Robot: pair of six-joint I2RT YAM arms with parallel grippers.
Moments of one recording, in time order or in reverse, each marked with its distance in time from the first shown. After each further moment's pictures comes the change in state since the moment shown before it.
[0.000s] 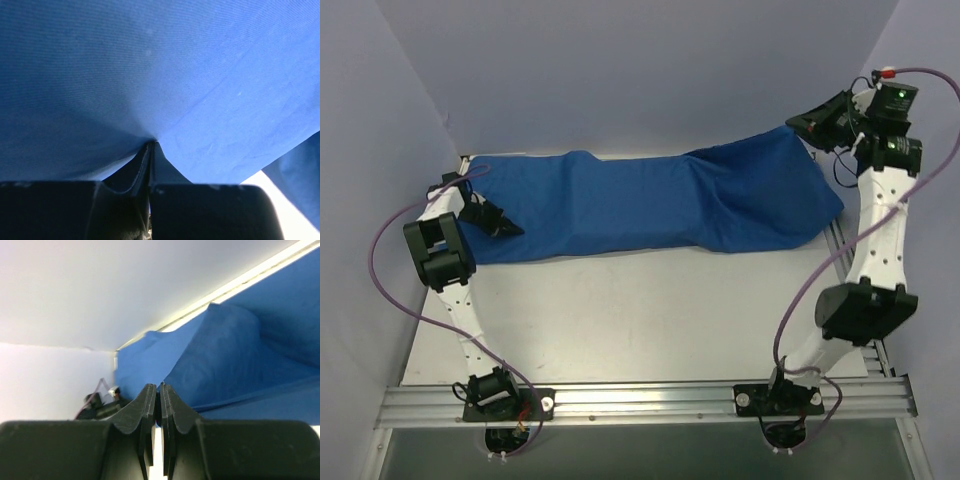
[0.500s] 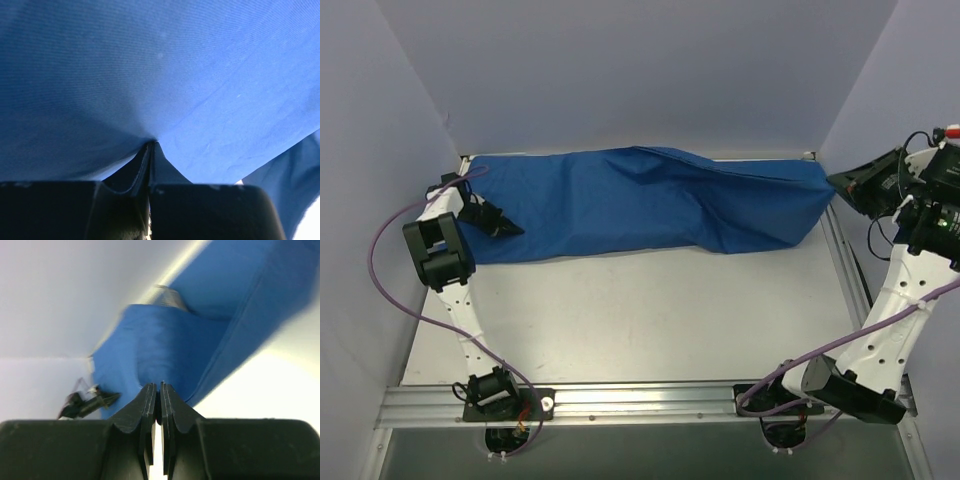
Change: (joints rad) left arm 0.010 0.008 0.008 -0.008 0.011 -0.022; right arm -0.238 -0.474 -0.191 -0.366 -0.019 -0.109
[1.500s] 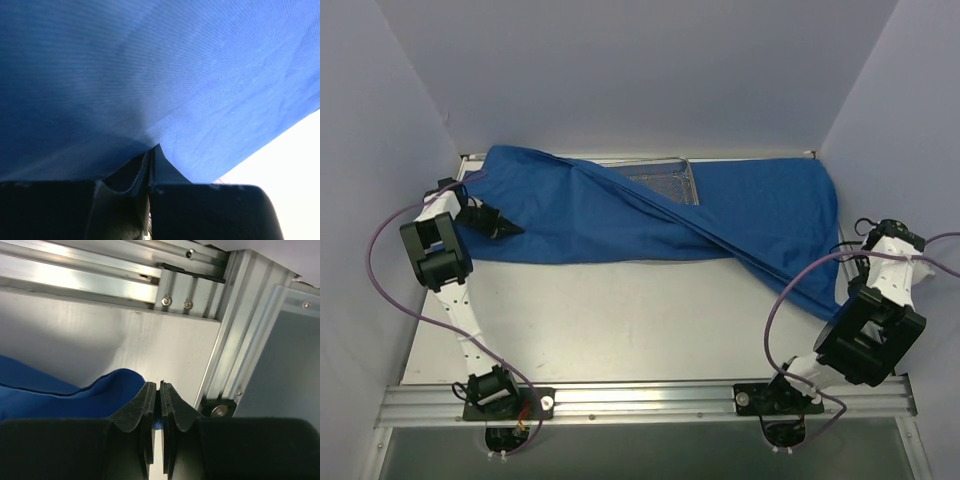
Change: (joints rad) left arm 0.026 0.014 -0.028 0.031 0.095 -0.026; right arm -0.155 0.200 -0.726 -0.004 1.042 -0.013
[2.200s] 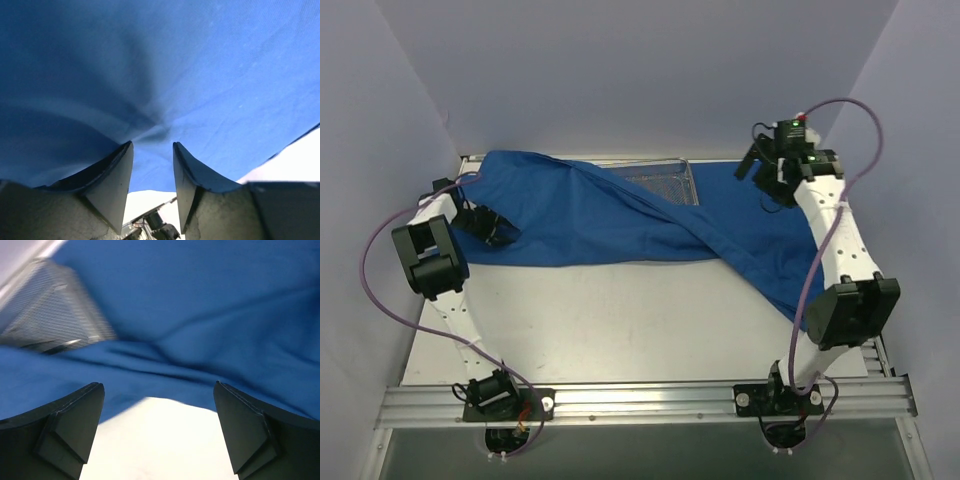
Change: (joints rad) left arm 0.006 -0.156 -0.173 0.082 -0.120 -0.019; right arm 0.662 0.127 0.549 0.120 -0.292 -0.042
